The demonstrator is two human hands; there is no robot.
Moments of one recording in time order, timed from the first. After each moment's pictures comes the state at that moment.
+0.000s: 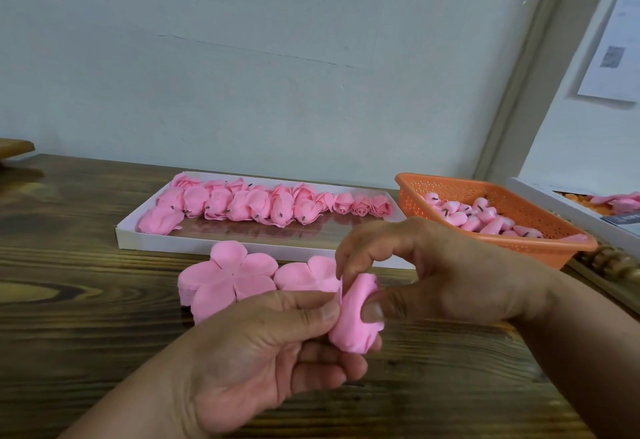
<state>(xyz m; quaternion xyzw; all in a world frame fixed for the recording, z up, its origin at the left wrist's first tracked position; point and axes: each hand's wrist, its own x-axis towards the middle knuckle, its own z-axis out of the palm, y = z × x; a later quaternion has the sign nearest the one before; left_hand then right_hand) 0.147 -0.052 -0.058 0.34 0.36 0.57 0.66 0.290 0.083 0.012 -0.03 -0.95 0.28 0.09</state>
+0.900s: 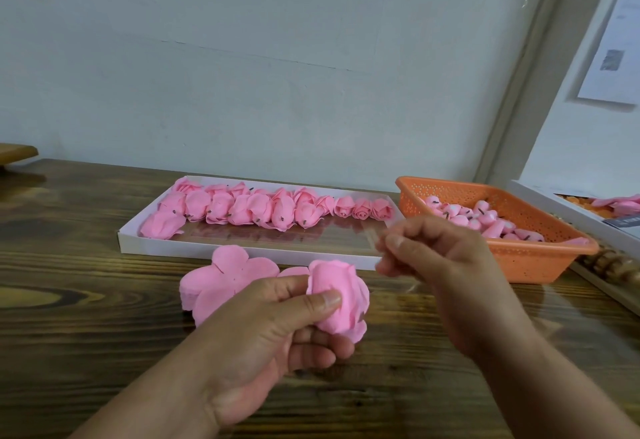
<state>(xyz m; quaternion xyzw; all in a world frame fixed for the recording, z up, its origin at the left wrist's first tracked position) 0.151 -0.047 -0.055 0.36 0.44 0.62 0.54 0.289 0.085 -0.032 -0.20 -0.74 0.48 0.43</state>
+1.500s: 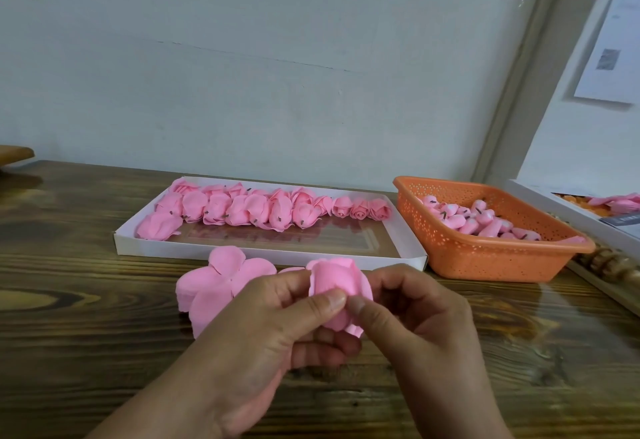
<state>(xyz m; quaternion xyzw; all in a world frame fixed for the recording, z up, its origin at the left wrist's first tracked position) 0.159 -0.045 -0.056 0.38 0.46 0.64 0.48 0.284 0.035 -0.067 -0.20 -0.72 0.45 0.49</state>
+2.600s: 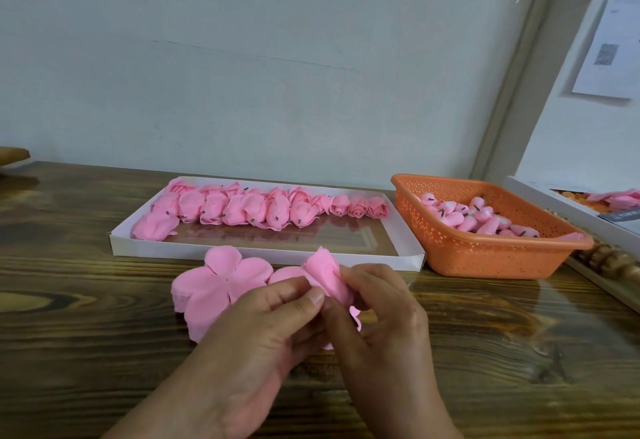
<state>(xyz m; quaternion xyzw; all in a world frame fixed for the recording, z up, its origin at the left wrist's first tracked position) 0.159 -0.036 -0.076 0.31 0.44 0.69 0.48 0.257 0.039 -0.086 -0.22 -0.79 0.19 0.55</state>
